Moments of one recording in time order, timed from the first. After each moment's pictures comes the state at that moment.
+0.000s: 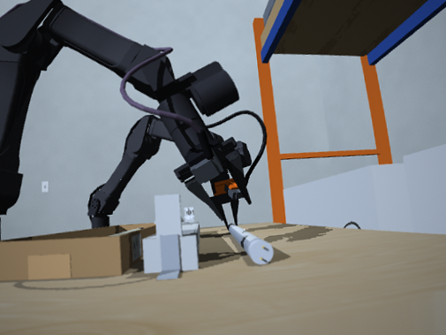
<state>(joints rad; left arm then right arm) -0.49 2.38 2.01 -1.03 -0.08 1.10 -0.03 1.76 1.16 -0.51 0.01 1.57</state>
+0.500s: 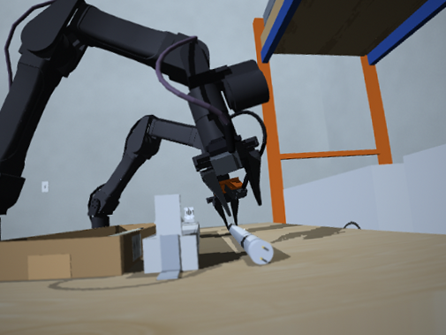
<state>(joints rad) -0.49 2.38 2.01 -1.03 -0.08 1.10 -0.04 1.96 1.50 -0.85 0.01 1.57</state>
